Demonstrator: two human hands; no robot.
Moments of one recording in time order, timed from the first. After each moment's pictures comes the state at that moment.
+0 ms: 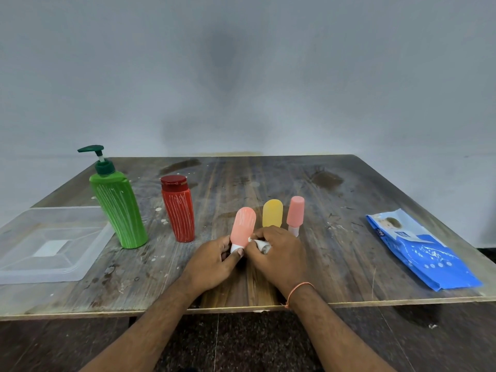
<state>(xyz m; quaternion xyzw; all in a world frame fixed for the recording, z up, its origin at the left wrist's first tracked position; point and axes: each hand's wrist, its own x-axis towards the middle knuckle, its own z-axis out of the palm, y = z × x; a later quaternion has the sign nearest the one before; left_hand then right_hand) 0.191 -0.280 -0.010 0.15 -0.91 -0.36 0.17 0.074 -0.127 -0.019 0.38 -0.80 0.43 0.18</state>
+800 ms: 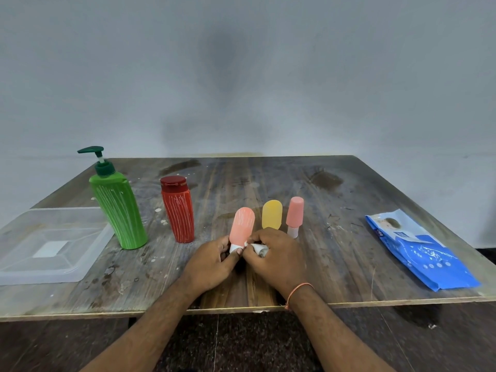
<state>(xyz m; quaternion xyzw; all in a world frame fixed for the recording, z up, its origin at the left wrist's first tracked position) 0.191 -0.280 -0.010 0.14 -0.90 -0.37 0.17 0.076 -0.125 -0.018 0.42 -0.77 0.44 0.17</state>
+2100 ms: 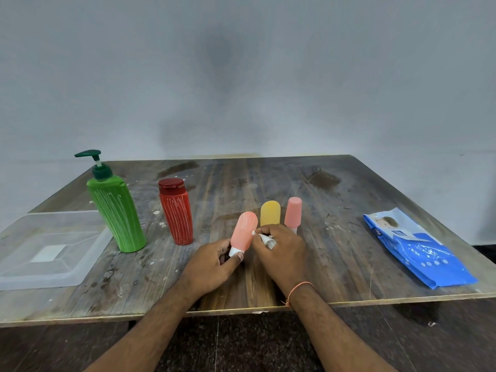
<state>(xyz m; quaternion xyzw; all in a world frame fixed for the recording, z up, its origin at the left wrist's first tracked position) 0.188 -0.284 -0.019 0.15 -0.92 -0.33 0.17 0.074 -0.122 -0.014 0.32 -0.79 0.49 0.16</state>
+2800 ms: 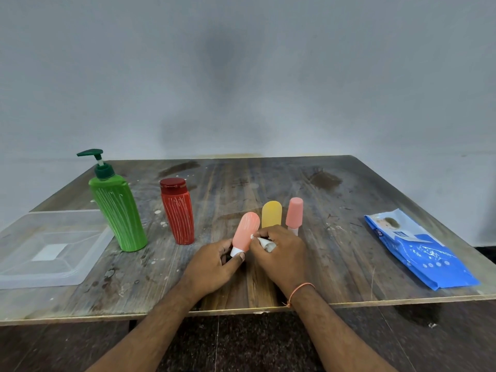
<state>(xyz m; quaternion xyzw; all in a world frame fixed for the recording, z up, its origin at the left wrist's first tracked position) 0.187 -0.285 -0.021 0.14 -0.92 -0.32 0.17 0.078 -0.120 -0.011 0.35 -0.79 0.48 0.16</state>
